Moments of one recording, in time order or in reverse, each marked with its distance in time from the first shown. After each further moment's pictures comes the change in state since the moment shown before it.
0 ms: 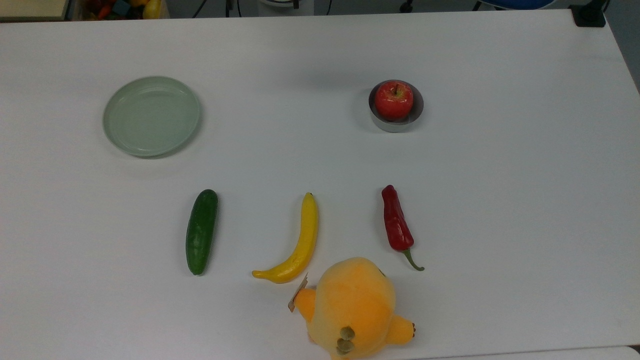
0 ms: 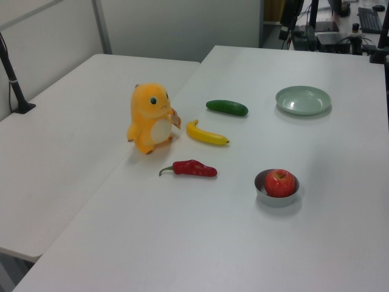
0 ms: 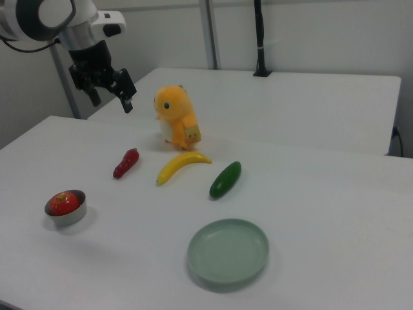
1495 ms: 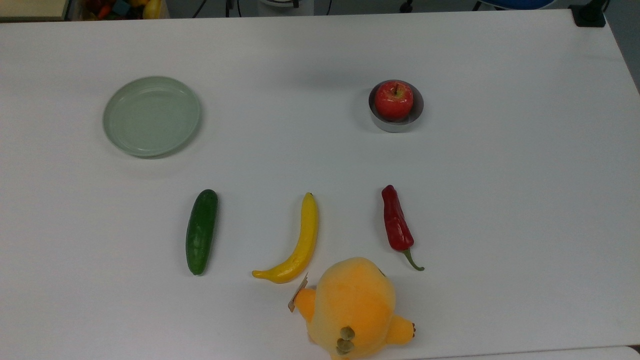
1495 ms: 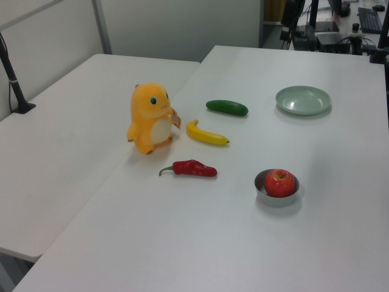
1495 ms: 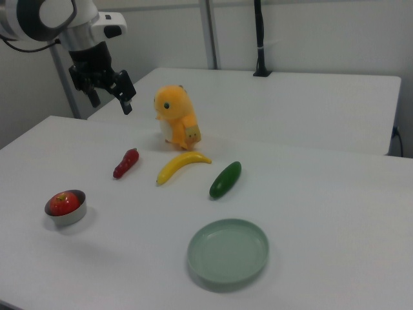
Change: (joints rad) arm -0.009 0.000 0.005 0.000 0.010 -0.013 0.003
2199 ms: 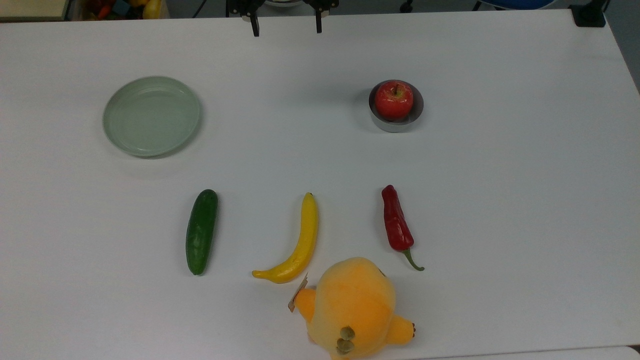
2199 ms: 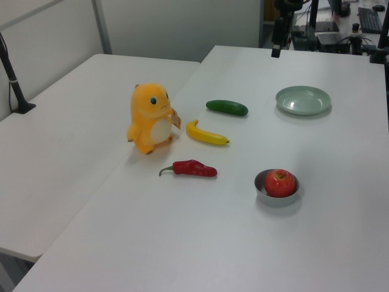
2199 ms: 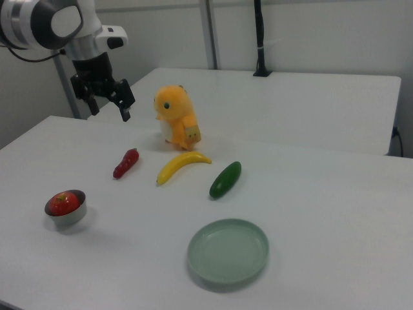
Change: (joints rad) arm -0.005 0.094 0.059 0.041 0.000 -0.001 0.001
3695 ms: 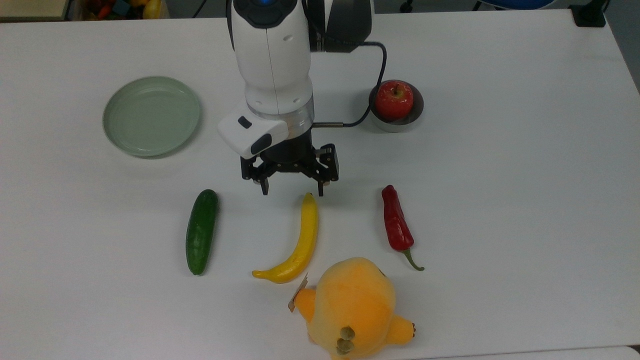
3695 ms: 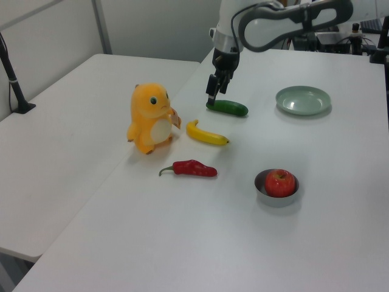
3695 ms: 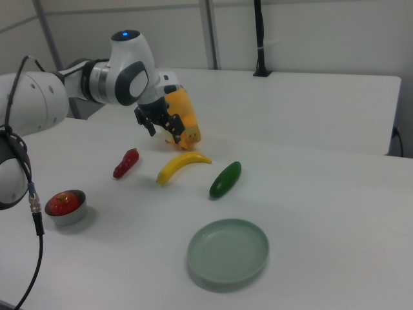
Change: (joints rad) arm 0.004 0.548 -0.002 0.314 -0.013 0.370 0.082
